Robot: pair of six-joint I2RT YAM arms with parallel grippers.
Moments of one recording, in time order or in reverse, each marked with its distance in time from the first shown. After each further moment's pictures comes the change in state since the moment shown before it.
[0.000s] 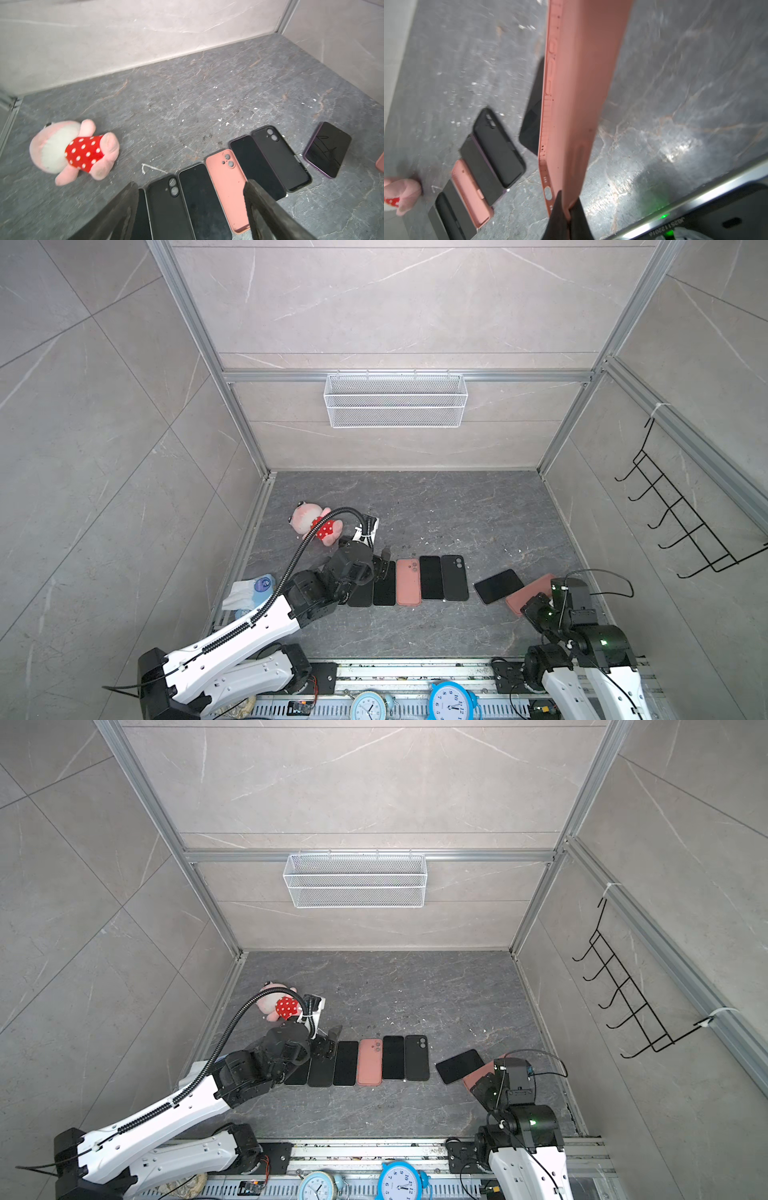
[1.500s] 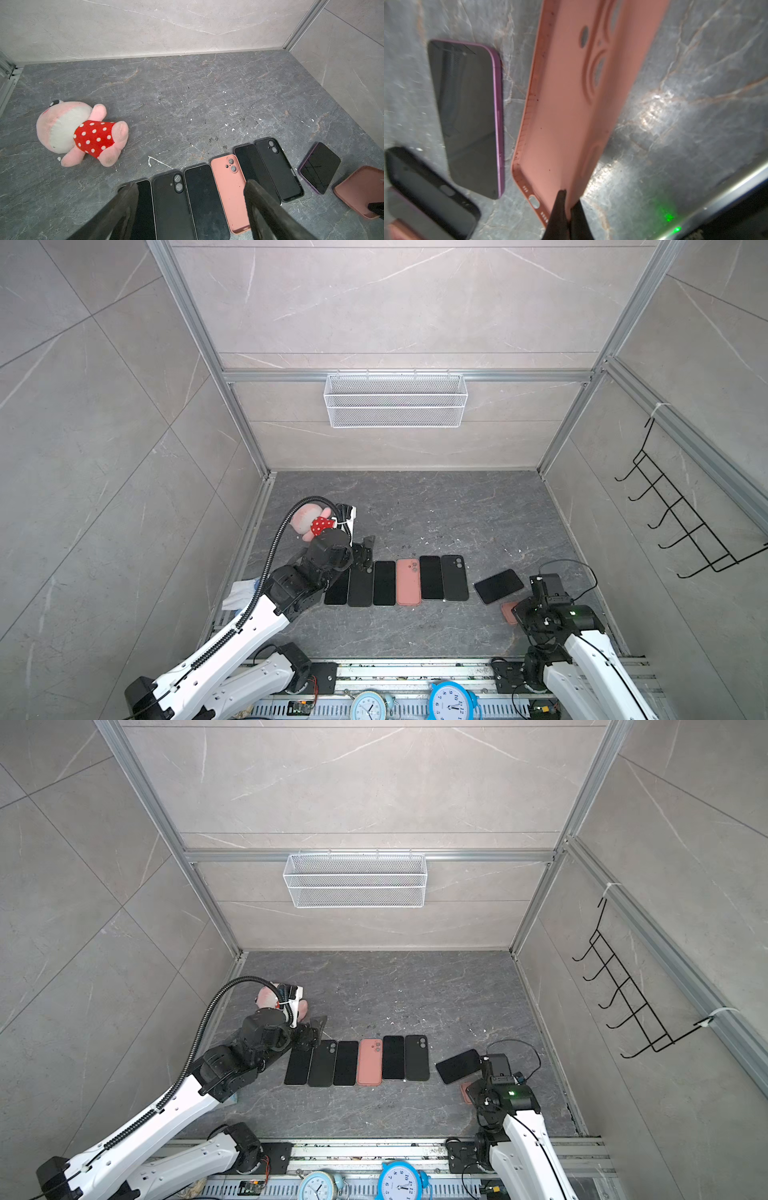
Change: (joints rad) left arm 0.195 -0.046 0.031 -0.043 0.166 -0.043; right arm 0.000 0.315 -0.114 0.150 0.050 0.146
